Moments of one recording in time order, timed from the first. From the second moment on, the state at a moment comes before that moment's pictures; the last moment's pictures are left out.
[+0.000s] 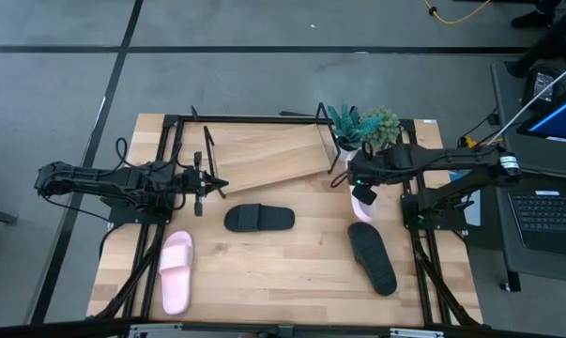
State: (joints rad) left arm 0.00 0.45 0.29 -0.06 -0.17 0.11; right arm 0.01 1.30 1.20 -1.39 0.43 0.53
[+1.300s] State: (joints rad) left arm 0.00 0.45 0.29 -0.06 -0.17 0.10; right arm -0.01 1.42 1.48 -0.90 0.86 -0.13
